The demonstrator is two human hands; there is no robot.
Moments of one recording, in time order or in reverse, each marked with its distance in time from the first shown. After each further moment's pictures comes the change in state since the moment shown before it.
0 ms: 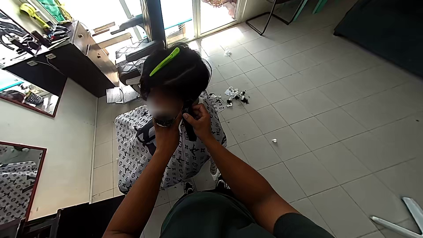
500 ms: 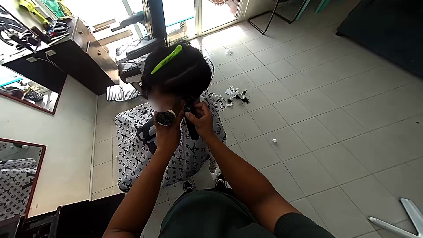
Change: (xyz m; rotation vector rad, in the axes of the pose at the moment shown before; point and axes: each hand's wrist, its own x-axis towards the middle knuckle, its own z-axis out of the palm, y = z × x) left_hand 0.001 0.004 -0.007 -0.041 -0.070 -0.056; right_hand 0.001 -0.001 -0.003 0.020 -0.023 -0.019
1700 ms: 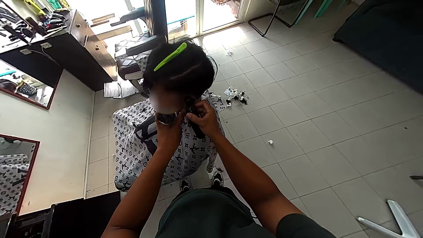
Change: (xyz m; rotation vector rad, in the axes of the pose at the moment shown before) left_hand 0.000 -0.004 0.011 -0.095 0.108 0.037; right_hand 0.009 -0.007 -0.018 -0.179 -0.141 0.035
